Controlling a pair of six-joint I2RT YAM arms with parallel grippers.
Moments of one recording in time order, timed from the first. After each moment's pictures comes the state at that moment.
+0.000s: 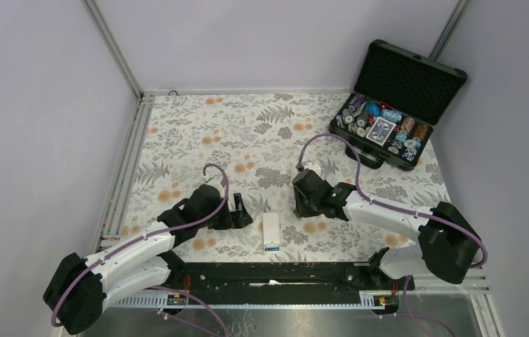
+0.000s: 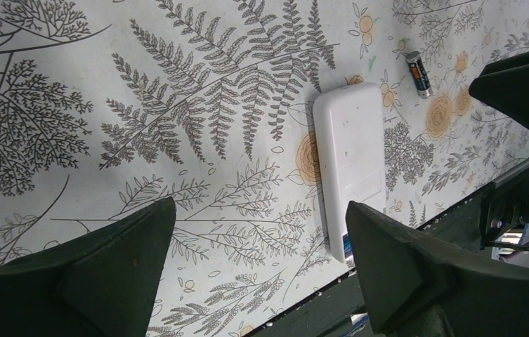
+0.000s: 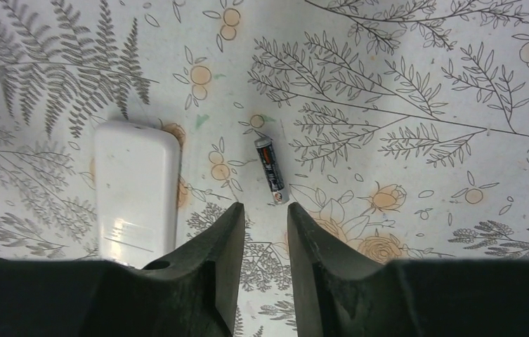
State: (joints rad) left arm -0.69 0.90 0.38 -0.26 0.10 -0.73; right arm 0.87 1.35 0.77 -0.43 0.17 0.66
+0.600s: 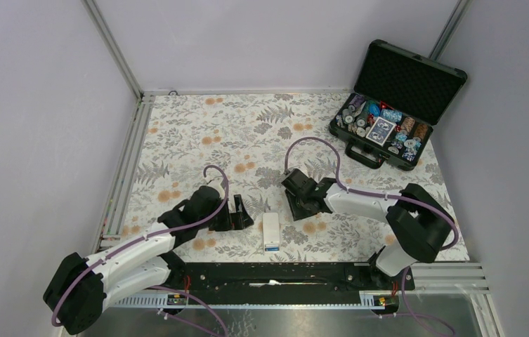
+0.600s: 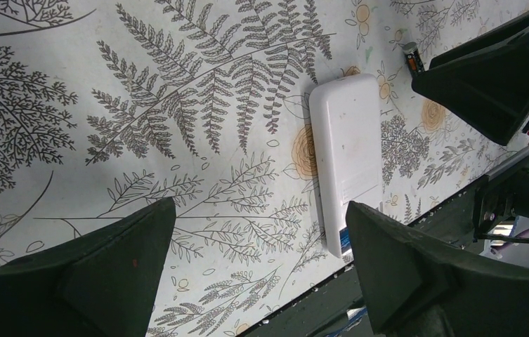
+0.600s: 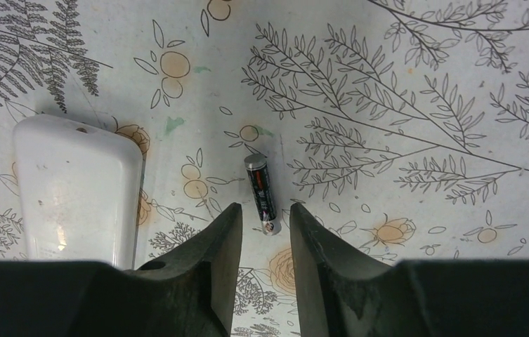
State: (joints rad) left arm -0.69 0.90 0.36 -0.23 0.13 -0.74; right arm 0.87 1.56 0.84 -0.46 0.14 0.53
